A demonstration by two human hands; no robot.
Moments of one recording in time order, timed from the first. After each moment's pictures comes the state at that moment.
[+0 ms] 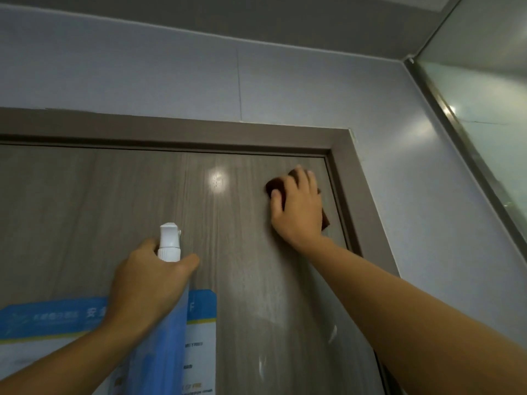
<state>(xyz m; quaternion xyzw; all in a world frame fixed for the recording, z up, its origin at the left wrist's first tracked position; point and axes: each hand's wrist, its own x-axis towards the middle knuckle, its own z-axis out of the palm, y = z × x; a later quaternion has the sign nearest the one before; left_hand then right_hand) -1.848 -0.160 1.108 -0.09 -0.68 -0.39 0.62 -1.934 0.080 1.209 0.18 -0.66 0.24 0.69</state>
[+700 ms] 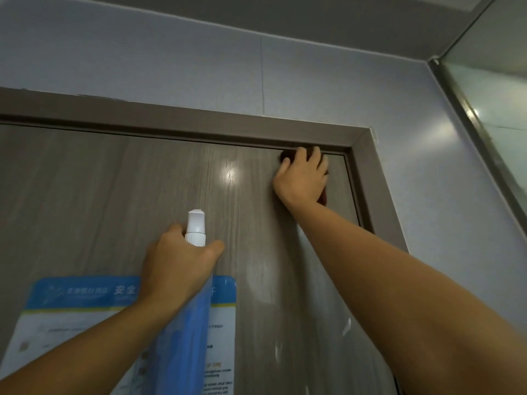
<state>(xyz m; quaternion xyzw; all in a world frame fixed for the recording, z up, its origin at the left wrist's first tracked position) -1.846 -0.159 1.110 -0.08 -0.68 -0.40 0.61 -1.915 0.033 1.266 0.08 -0.65 0.34 0.68</state>
